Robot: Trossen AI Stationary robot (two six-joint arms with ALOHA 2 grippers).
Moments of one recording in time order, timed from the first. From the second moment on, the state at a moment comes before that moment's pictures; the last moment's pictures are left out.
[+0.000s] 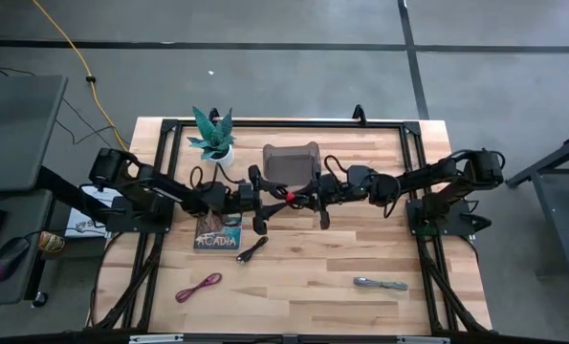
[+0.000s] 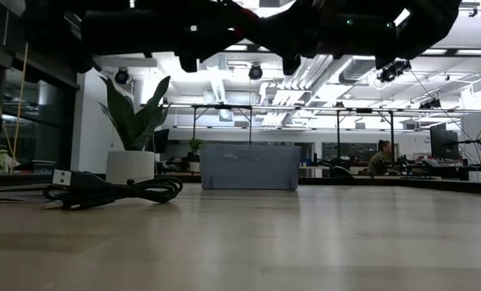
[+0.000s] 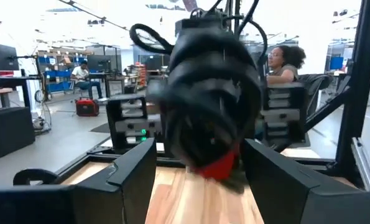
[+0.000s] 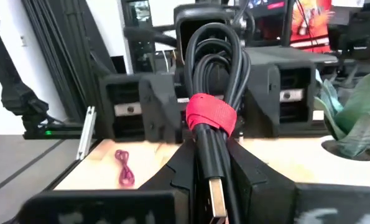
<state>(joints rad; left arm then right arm) 0.02 1.61 0.56 1.23 -0.24 0.06 -0.02 1.52 0.66 0.87 -0.18 0.06</state>
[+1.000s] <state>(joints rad) 0.01 1.61 0.57 1.25 -0.19 0.04 -0.02 1.52 0.66 0.84 -0.17 0.09</state>
